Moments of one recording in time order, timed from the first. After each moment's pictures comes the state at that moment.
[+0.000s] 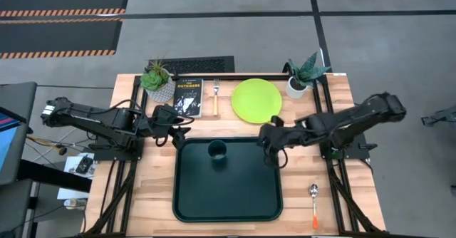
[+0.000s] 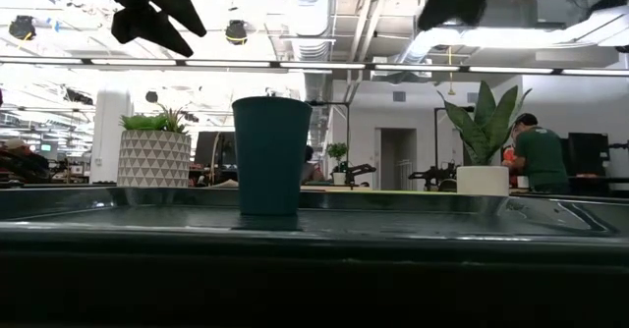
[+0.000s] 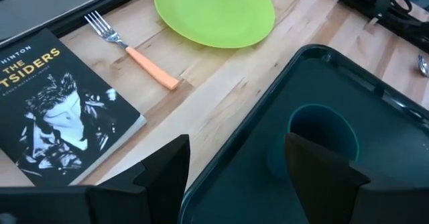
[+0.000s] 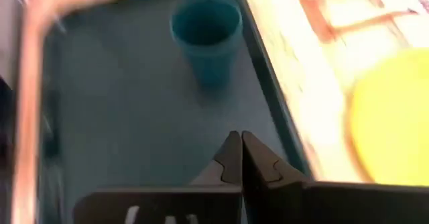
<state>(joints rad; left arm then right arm) -0.18 0.97 0.89 -0.73 -0.49 -0.74 0.26 1.31 1.08 -0.56 0.26 0.47</state>
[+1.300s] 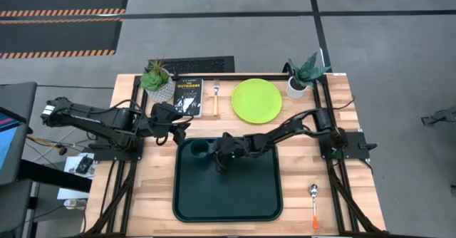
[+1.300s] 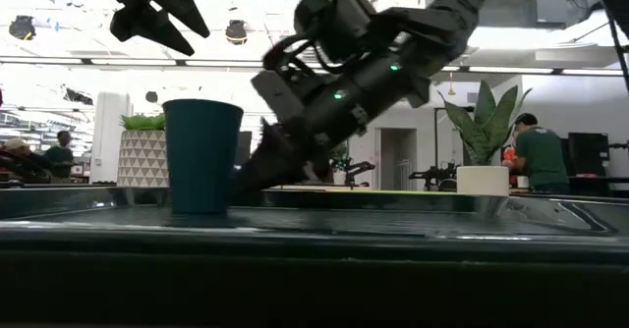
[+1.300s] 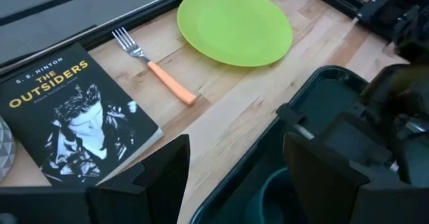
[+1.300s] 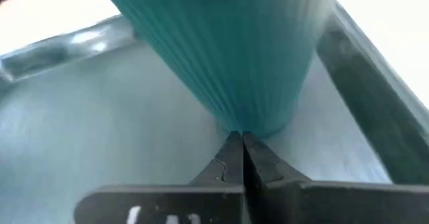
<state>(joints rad) -0.18 0.97 0.89 -0.73 -0.58 -0.77 0.11 2.14 1.21 0.33 0.07 0.35</state>
